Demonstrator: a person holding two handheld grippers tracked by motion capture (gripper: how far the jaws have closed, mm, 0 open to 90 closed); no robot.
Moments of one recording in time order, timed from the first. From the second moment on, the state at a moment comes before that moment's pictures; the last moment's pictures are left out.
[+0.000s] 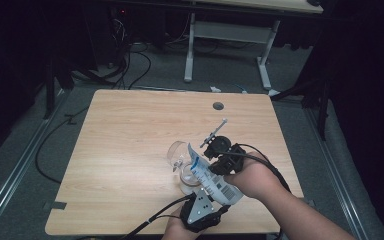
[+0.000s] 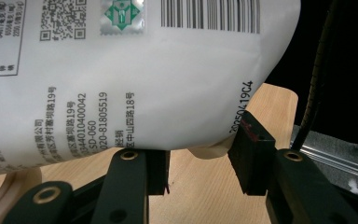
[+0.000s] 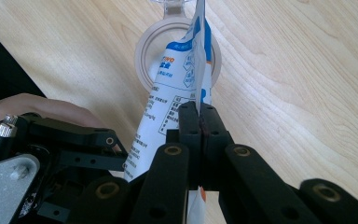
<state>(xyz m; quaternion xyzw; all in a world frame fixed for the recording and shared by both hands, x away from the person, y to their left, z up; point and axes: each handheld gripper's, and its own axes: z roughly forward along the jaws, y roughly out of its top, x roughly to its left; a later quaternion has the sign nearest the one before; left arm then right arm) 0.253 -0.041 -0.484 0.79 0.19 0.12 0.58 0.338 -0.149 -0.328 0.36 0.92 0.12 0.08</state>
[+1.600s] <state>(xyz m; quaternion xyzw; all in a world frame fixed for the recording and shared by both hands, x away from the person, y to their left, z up) 0.256 -0.042 -0.480 0.78 0.19 0.12 0.58 0.341 -0.147 -0.324 0.35 0.92 0.12 0.08</state>
